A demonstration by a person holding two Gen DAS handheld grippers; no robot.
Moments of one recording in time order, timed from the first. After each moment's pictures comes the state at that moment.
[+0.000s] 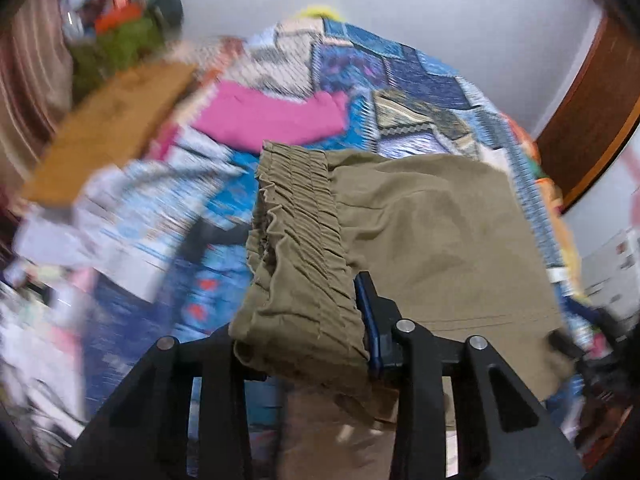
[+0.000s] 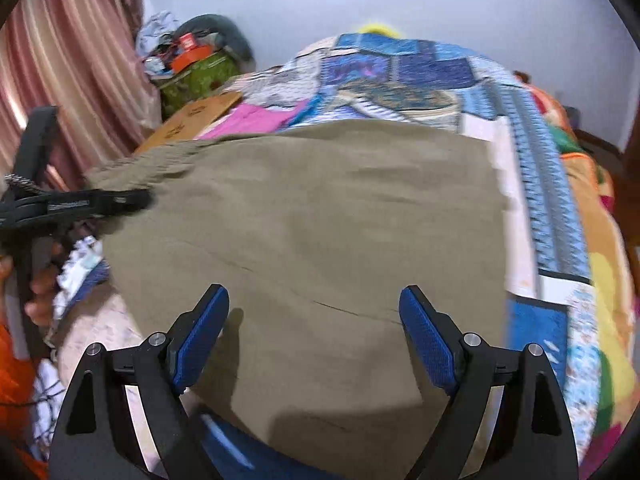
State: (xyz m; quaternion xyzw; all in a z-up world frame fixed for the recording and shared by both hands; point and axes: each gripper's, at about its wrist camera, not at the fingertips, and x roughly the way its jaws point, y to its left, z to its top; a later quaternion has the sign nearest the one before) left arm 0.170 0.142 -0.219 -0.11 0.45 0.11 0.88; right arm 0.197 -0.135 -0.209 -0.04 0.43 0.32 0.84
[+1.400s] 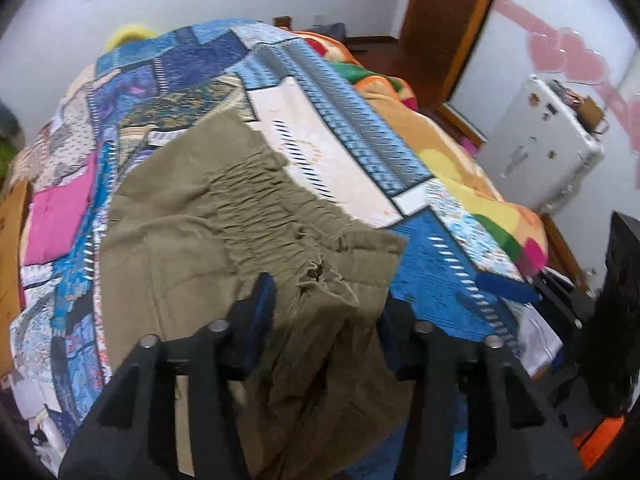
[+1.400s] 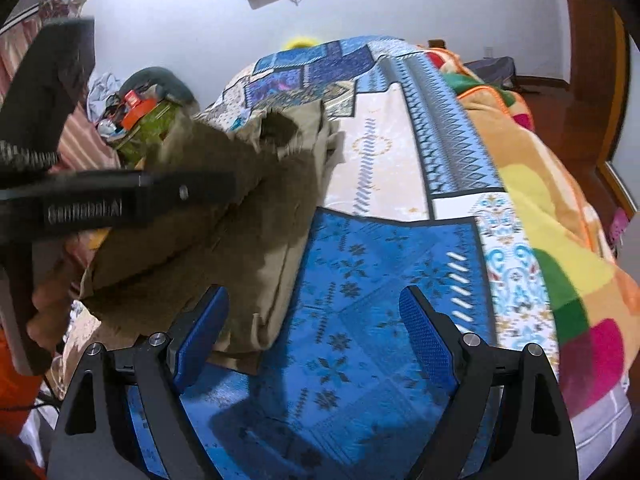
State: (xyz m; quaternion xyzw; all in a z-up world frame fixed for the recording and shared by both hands) left arm 0.255 -0.081 -0.209 0.03 0.51 -0.16 0.85; right arm 0.180 -0.238 -0.210 0.07 0.43 0.25 0.86
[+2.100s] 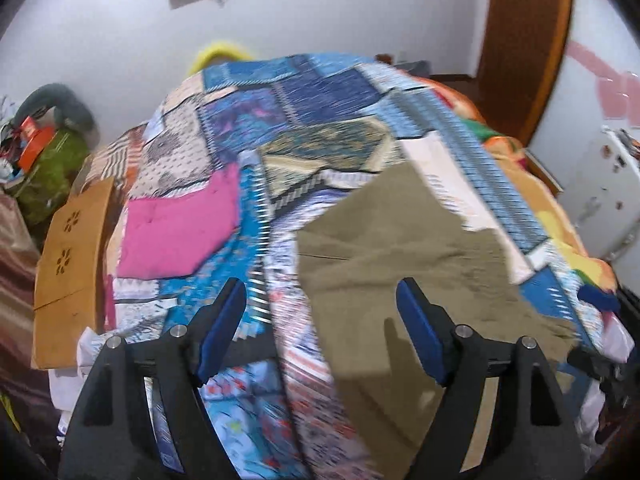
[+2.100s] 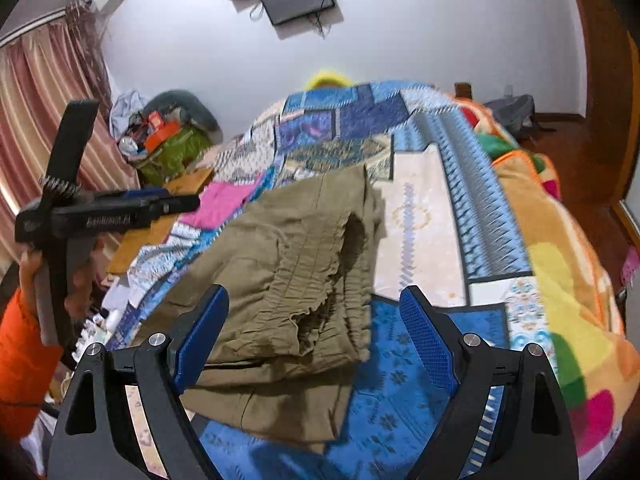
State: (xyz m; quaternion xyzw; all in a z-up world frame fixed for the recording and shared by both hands) left arm 0.303 0.068 -0.187 0.04 0.46 -0.01 0.89; right arm 0.210 -0.195 -0.176 0.07 0.39 0.29 0.87
